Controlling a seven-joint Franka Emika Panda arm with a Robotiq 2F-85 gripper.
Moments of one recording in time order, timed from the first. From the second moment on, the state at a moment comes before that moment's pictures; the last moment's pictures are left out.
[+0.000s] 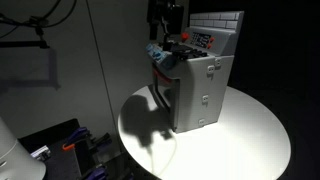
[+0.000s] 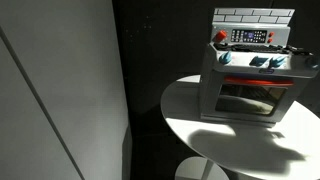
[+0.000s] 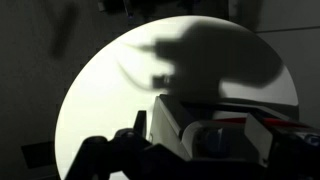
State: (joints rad) arm -0.09 -0.24 -0.25 -2.10 0.11 1.76 -0.10
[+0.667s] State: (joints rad) arm -0.09 -0.24 -0.23 -2.10 0.11 1.77 -0.10
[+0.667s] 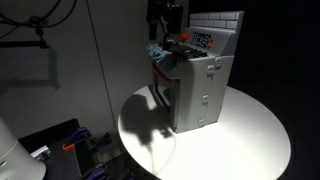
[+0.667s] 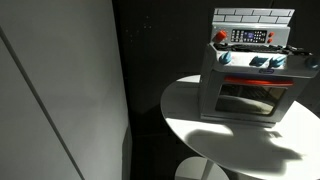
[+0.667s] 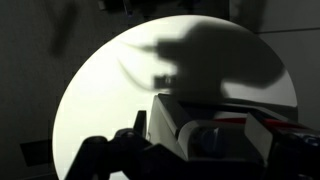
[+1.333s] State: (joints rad) arm -0.09 -0.23 -0.15 -2.09 0.11 1.97 -0.02
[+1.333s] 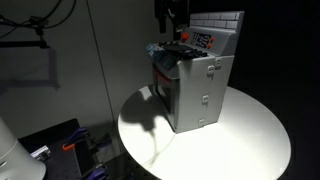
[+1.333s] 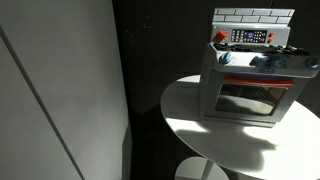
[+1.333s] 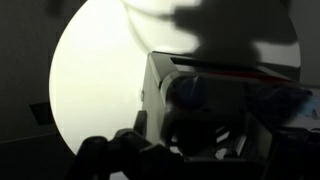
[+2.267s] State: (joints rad) arm -0.09 -0.05 -0.10 -2.00 -0.04 2.30 0.27
